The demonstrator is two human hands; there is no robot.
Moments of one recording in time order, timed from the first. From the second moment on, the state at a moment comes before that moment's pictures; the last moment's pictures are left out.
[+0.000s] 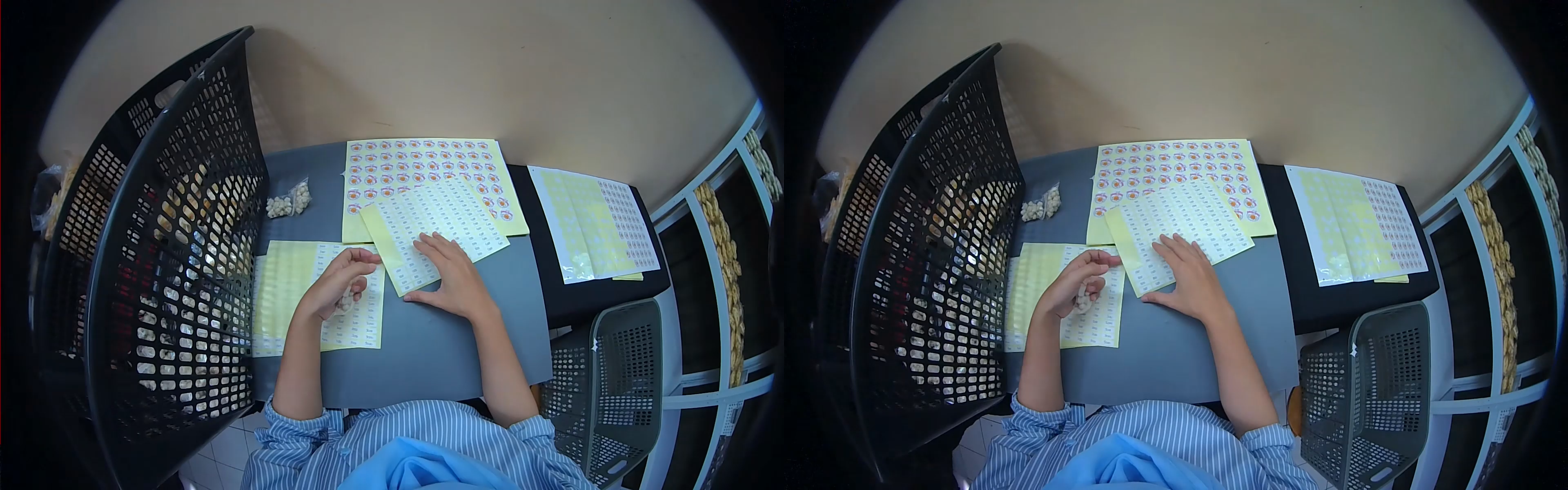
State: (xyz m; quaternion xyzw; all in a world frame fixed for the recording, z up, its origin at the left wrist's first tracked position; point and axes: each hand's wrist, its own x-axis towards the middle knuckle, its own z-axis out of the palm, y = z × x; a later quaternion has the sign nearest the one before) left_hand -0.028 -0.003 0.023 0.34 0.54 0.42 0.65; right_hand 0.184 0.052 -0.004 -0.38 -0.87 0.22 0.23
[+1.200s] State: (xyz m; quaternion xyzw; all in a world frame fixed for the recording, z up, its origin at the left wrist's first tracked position) left_hand -0.007 -0.003 0.005 0.30 0.43 0.45 0.72; right_hand 0.163 0.052 -0.013 -0.35 -0.82 0.19 0.41
